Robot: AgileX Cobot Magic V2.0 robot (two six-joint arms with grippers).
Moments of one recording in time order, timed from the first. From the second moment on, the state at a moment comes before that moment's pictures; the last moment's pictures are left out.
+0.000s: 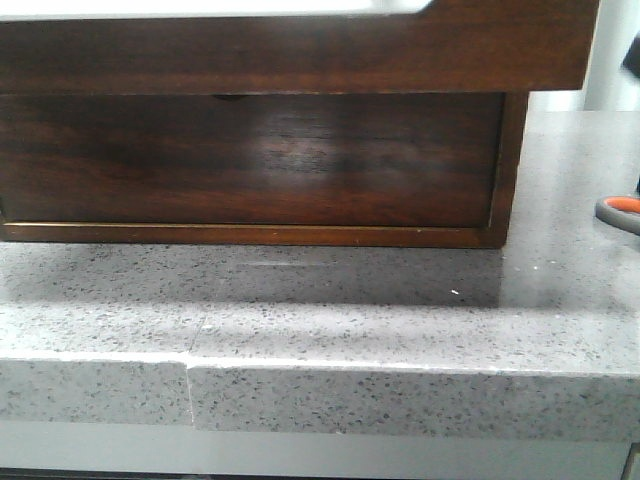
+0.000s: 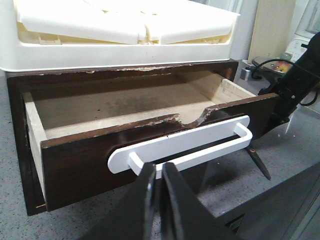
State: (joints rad) left arm -0.29 0.23 -0.71 -0.57 0.79 0.31; right arm 0.01 1.39 -0.99 0.16 0.91 0.06
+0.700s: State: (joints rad) left arm -0.29 0.23 -0.71 -0.55 0.79 0.31; right arm 0.01 1.49 -1.01 0.14 0.88 0.14
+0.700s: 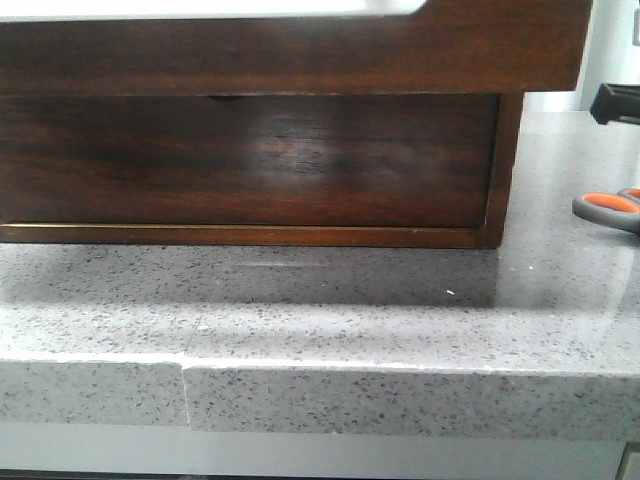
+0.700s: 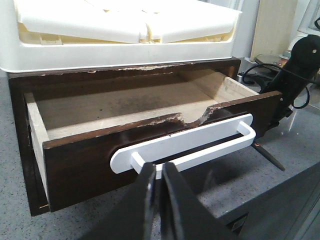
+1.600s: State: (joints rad) left arm -0.29 0.23 -0.71 -0.55 0.80 0.31; right arm 0.09 1.28 -1.07 0.15 0.88 0.13
